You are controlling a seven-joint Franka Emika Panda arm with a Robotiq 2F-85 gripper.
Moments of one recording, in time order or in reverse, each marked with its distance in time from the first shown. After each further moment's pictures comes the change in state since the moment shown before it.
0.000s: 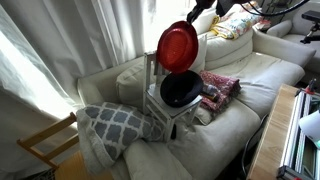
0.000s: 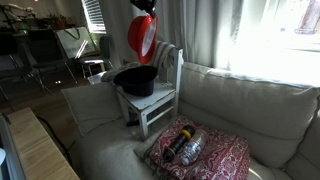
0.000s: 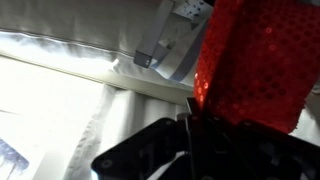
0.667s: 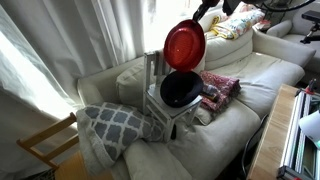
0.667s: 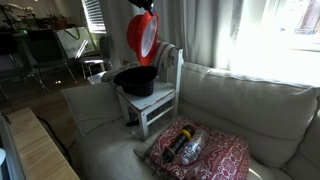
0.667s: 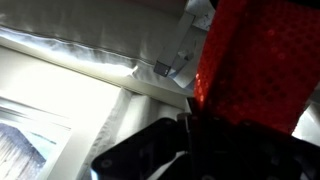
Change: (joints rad) arm -0.056 -0.068 0.042 -0.036 -0.230 -0.067 0.160
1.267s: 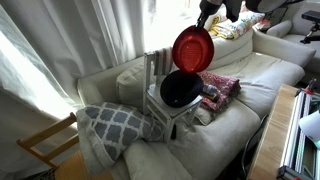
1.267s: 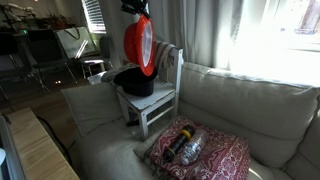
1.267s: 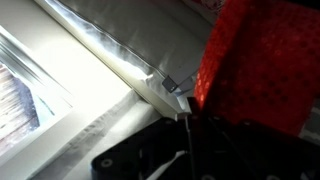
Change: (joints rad) arm -0.009 -0.019 0.080 -0.002 -0.481 -0.161 0.188
